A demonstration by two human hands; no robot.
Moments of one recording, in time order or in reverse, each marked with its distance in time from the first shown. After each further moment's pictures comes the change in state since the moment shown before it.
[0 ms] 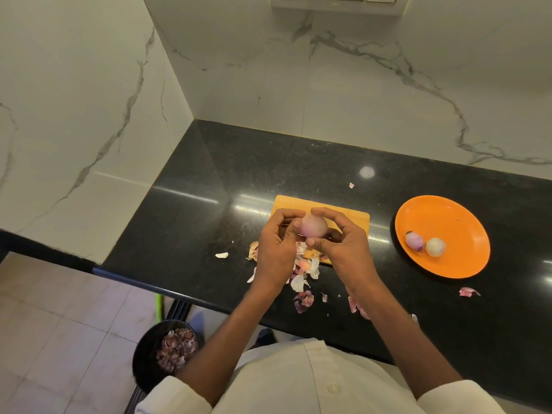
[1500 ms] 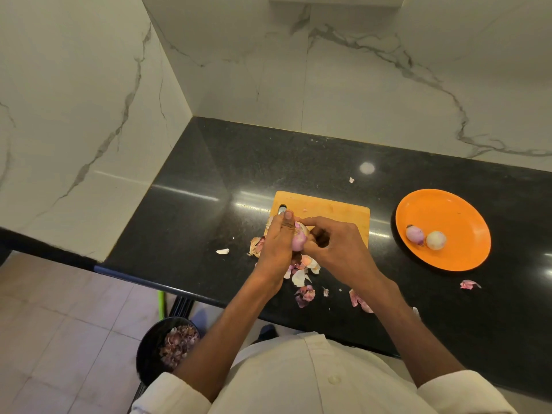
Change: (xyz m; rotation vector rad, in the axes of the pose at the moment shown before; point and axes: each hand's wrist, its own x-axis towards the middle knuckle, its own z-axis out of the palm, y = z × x) left_hand -0.005 0.012 0.000 -0.187 -0.111 -0.413; right_hand 0.004 0.003 -0.002 -0.657 -0.129 -0.221
